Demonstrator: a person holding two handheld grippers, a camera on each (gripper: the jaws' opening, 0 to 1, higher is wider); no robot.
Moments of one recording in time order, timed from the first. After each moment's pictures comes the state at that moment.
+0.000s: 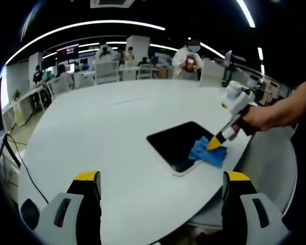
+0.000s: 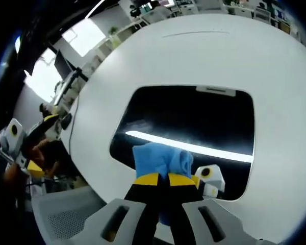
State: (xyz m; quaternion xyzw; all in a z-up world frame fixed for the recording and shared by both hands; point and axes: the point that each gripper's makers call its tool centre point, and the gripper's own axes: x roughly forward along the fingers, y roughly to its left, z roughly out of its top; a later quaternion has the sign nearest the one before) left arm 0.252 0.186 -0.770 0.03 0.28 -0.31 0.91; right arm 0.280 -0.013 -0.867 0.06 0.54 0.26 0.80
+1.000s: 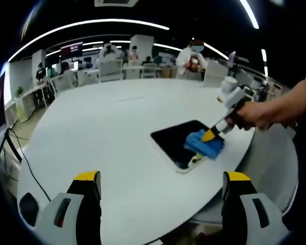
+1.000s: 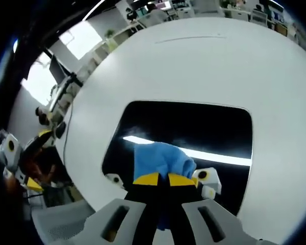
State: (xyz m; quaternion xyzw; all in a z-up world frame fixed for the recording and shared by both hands) left arm 0.250 0.195 -0.777 0.02 0.29 -0.30 0.91; right arm 0.322 -0.012 -0.867 0.05 0.53 0.24 0.81
